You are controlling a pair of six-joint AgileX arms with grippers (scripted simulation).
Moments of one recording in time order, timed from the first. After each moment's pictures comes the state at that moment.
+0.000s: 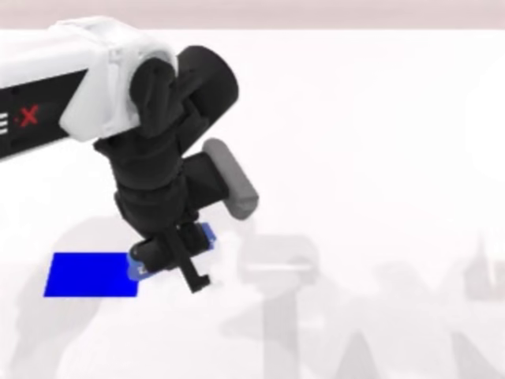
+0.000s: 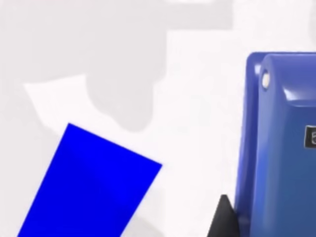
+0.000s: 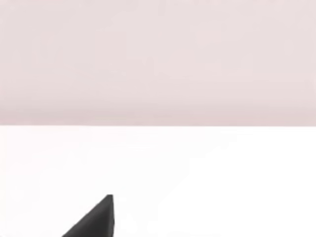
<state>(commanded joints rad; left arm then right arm) -0.63 1.74 1.30 -1.13 0.00 0.49 0.00 0.00 0.00 0.00 0.00 0.00</state>
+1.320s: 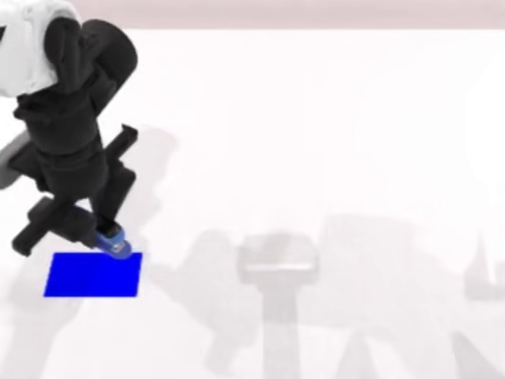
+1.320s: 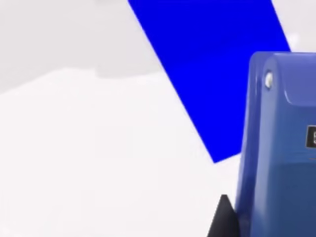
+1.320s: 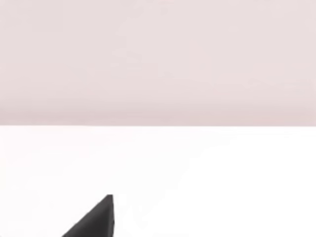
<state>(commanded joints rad) -0.35 1.78 1.32 -1.19 0.00 -1.42 0.00 0.00 0.00 0.00 0.00 0.00</state>
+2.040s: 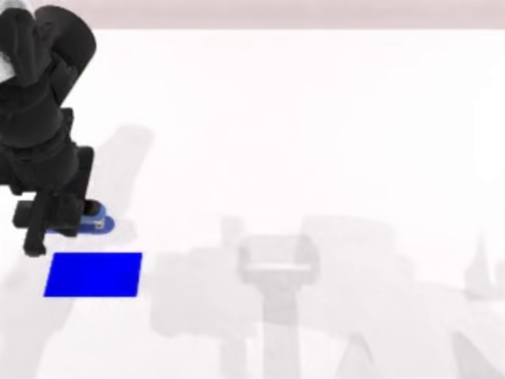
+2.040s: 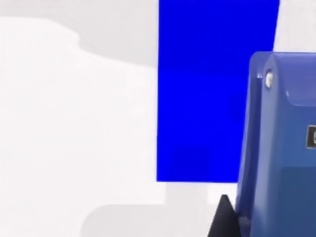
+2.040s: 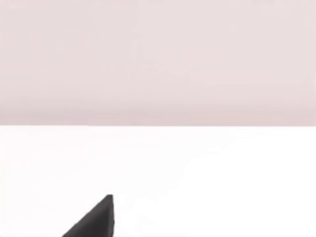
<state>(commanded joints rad) -0.26 1.72 1.29 -1.15 0.00 -1.83 0.00 0.00 0.00 0.00 0.00 0.00</state>
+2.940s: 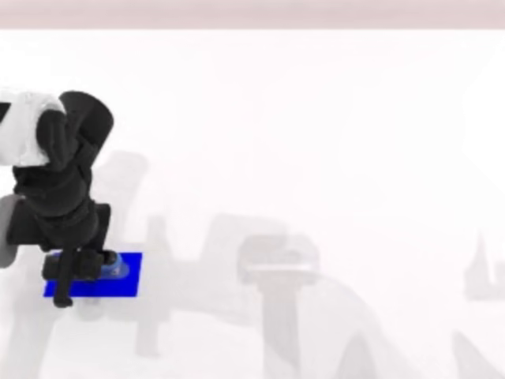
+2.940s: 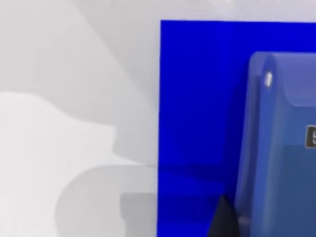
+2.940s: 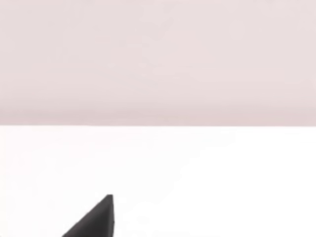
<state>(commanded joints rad) -0.25 1.86 1.04 -0.75 0.00 -1.82 0.00 0.00 0.00 0.00 0.00 0.00</state>
